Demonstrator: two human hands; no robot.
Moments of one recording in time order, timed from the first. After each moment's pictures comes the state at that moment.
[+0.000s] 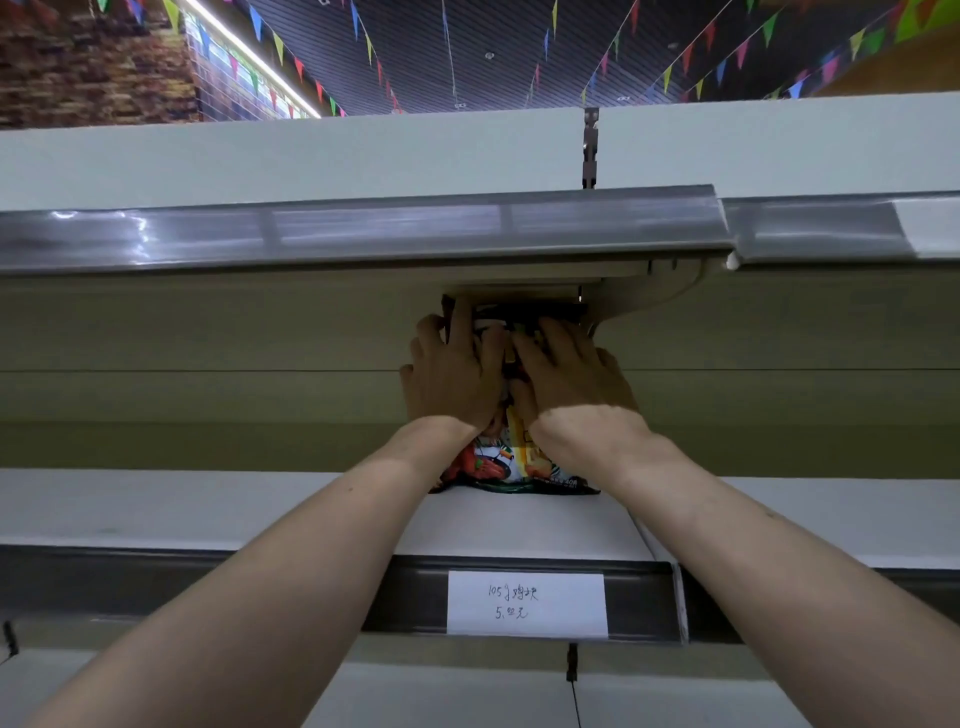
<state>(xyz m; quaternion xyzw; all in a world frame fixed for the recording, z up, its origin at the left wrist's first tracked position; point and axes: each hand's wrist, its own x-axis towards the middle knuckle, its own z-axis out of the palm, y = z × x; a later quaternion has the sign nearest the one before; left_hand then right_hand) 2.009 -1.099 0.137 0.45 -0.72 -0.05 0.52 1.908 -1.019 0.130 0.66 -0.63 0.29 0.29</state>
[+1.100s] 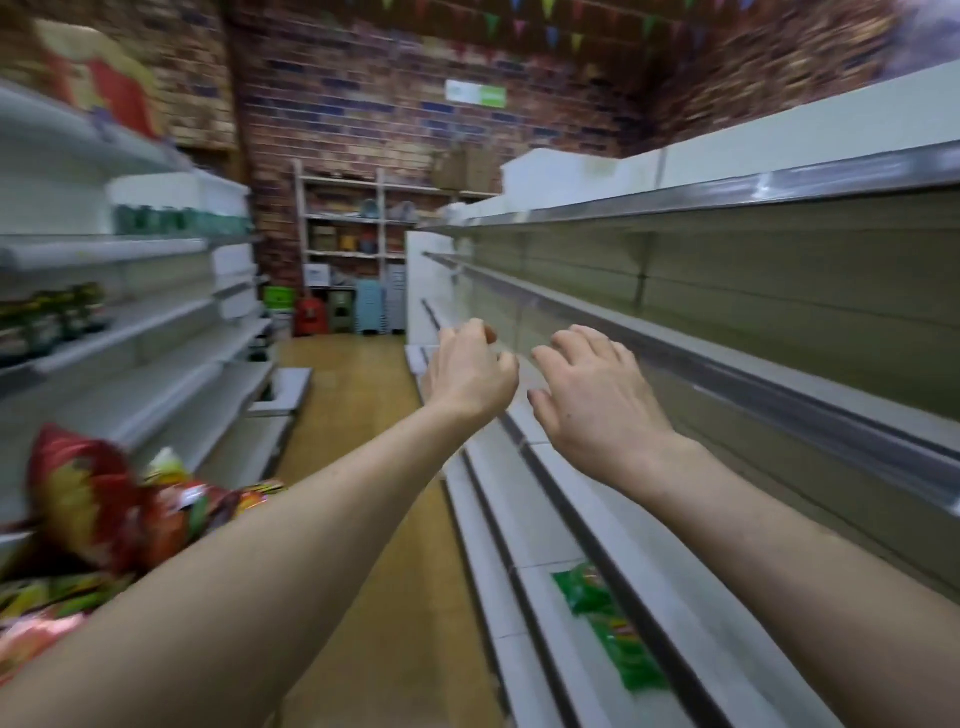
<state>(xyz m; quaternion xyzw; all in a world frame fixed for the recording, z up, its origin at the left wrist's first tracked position) 2.279 -0.752 0.087 0.85 -0.30 0.12 0.42 2.161 -0.818 0.091 0.95 -0.15 0.25 0.11</state>
